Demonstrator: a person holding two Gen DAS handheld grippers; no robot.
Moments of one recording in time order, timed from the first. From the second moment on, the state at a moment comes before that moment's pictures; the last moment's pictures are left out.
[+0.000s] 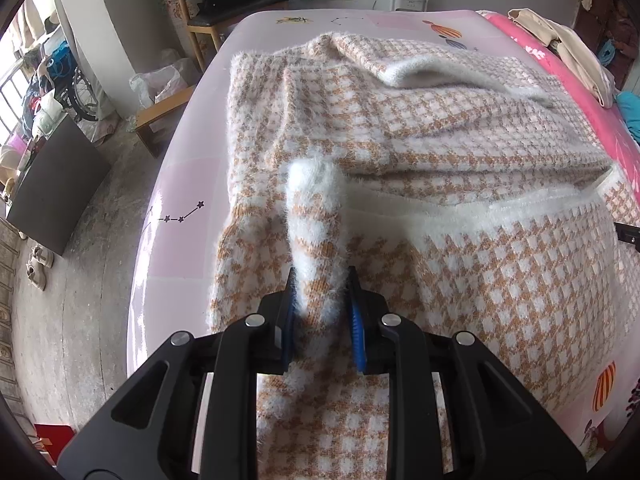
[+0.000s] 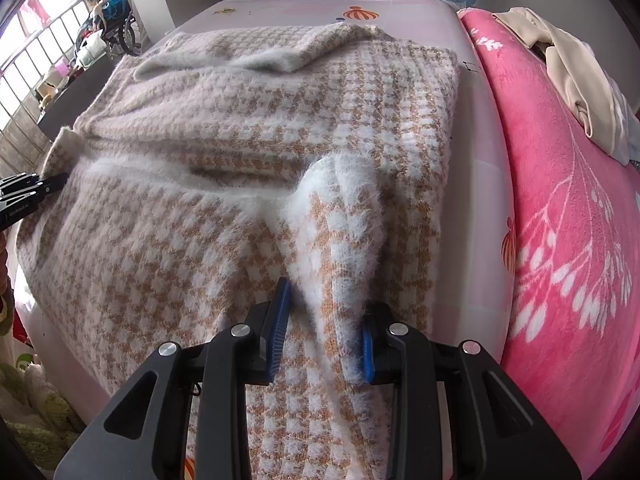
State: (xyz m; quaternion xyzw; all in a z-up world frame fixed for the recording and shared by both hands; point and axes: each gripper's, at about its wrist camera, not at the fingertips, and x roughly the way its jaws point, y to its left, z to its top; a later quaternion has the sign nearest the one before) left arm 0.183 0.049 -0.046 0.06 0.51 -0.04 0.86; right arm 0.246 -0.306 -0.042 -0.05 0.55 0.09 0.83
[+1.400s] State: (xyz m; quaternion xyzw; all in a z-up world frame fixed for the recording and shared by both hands) left arm 0.183 0.042 -0.047 0.07 0.51 -0.04 0.86; right arm 0.247 -0.308 -0.043 -0.04 0.55 0.09 0.83
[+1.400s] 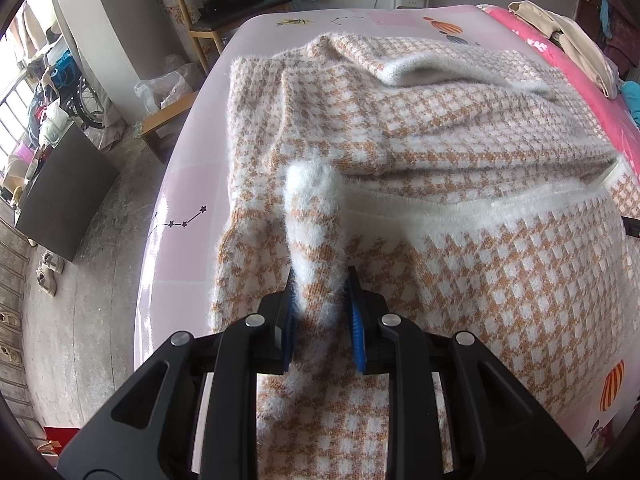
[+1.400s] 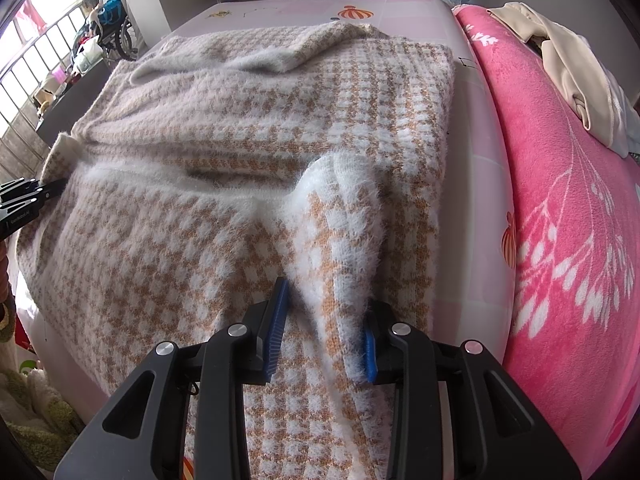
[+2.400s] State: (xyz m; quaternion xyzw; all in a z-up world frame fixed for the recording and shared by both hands) left arm 0.182 0.040 -0.047 0.08 0.50 -0.03 0.86; right arm 0.246 -0.308 -0.043 -0.05 0.55 0.09 0.83
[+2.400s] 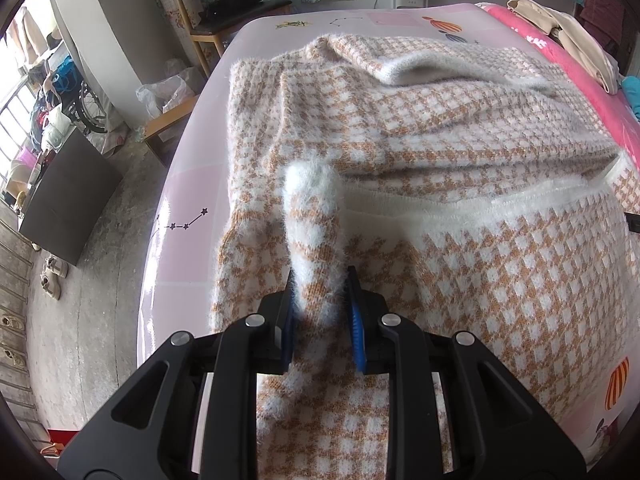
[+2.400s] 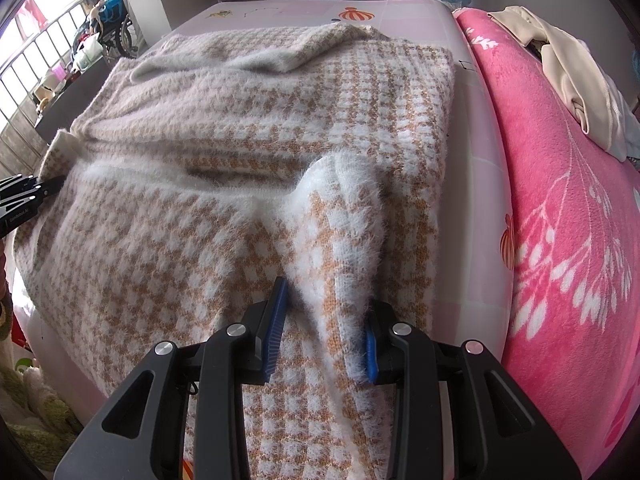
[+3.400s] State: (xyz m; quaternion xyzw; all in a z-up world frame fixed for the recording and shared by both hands) left arm 0.202 0.056 0.113 0.10 0.26 -0.06 0.96; right arm 0.289 -0.300 0.109 -0.10 0.35 0.04 0.93
